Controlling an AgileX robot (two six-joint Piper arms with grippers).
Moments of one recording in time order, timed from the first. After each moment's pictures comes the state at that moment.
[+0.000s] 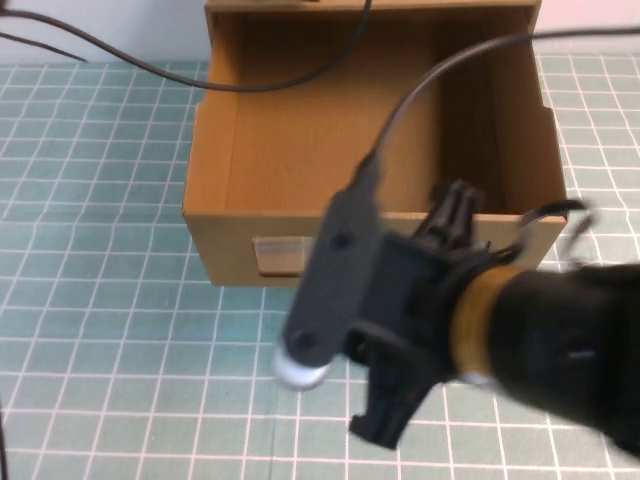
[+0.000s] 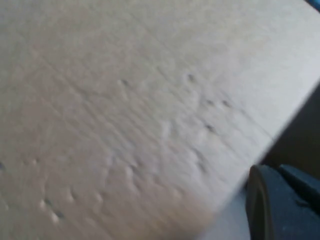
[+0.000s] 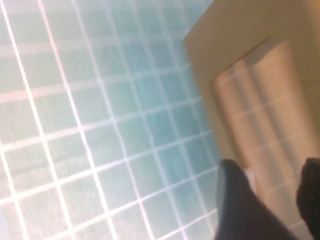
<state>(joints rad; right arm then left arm) 1.20 1.34 -1.13 -0.67 0.69 0.22 -0.28 2.09 -2.35 -0.74 1.22 0.51</state>
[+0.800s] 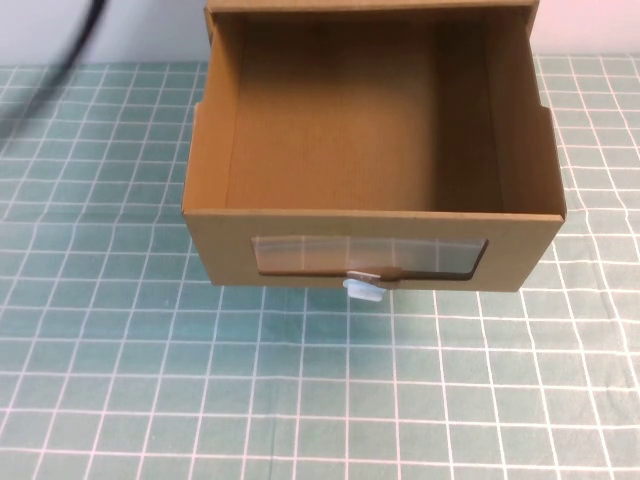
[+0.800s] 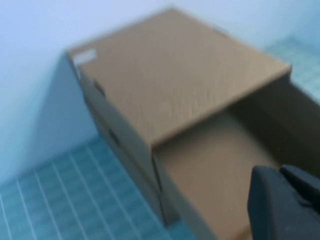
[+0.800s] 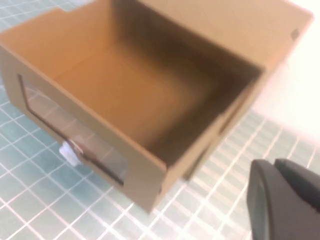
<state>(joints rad) 1.20 0.60 -1.04 -0.79 1.04 0.43 -0.27 1.22 -2.00 -0.26 1.27 0.35</state>
